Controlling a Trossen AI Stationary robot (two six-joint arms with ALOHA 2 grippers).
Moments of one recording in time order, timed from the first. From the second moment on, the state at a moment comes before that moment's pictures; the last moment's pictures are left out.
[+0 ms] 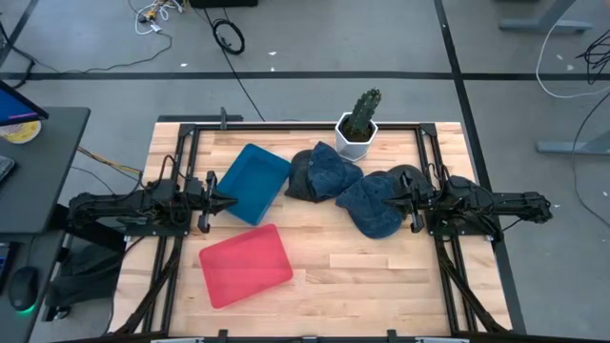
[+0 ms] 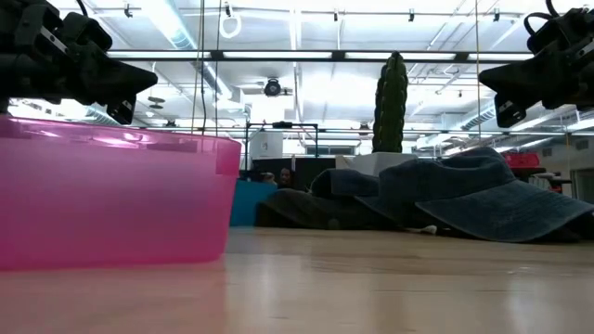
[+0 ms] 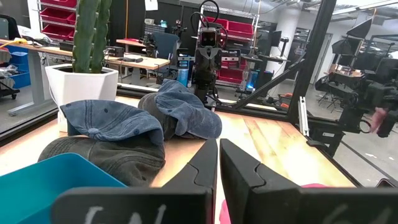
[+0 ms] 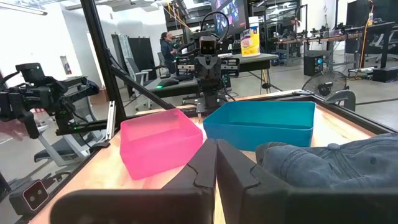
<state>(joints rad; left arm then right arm) 0.02 0.01 0.01 0.05 -0.02 -0.17 -0.02 0.00 0.02 0.03 -0.07 0.15</state>
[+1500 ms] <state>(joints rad) 0.02 0.33 0.49 0.18 -0.38 0.01 -0.02 0.39 0.66 0.03 0.23 -0.15</state>
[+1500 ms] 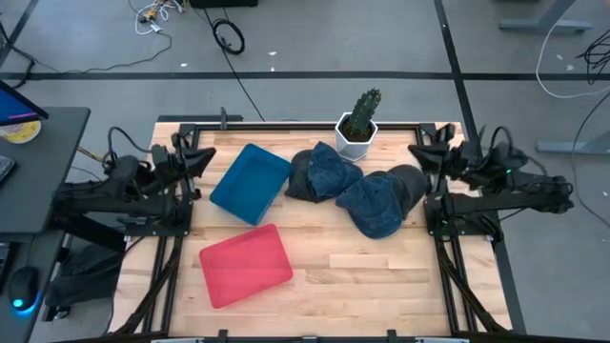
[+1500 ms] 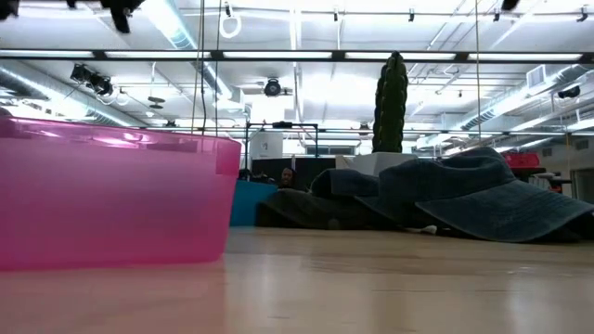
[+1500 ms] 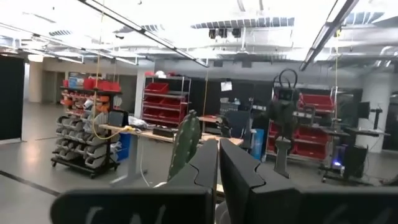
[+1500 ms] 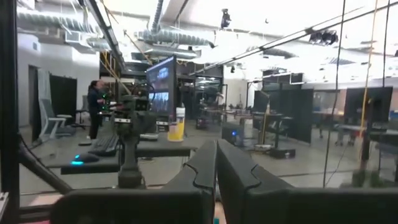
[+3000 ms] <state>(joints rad) 0.02 0.70 0.98 -0.21 -0.34 -0.38 -0.02 0.91 1.42 -1.21 0.27 0.46</state>
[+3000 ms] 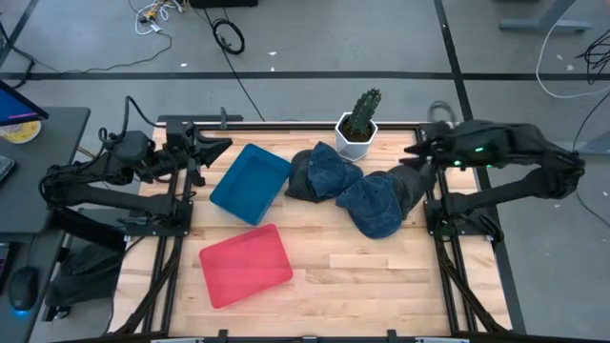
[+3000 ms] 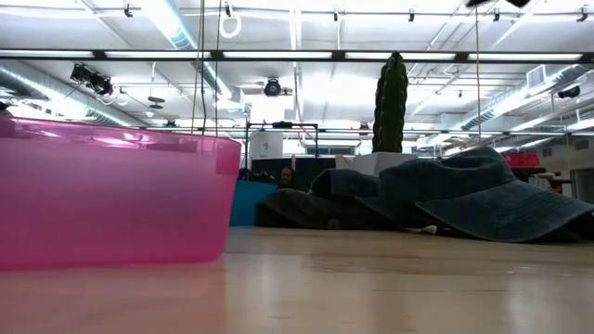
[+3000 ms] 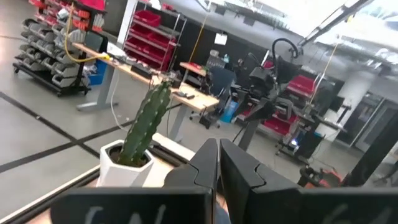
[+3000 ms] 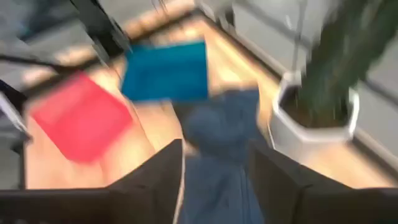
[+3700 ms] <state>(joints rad) 0.02 0.72 0.98 -0.33 -0.34 -0.36 -0.16 1.21 1.43 -1.45 0.23 0.66</state>
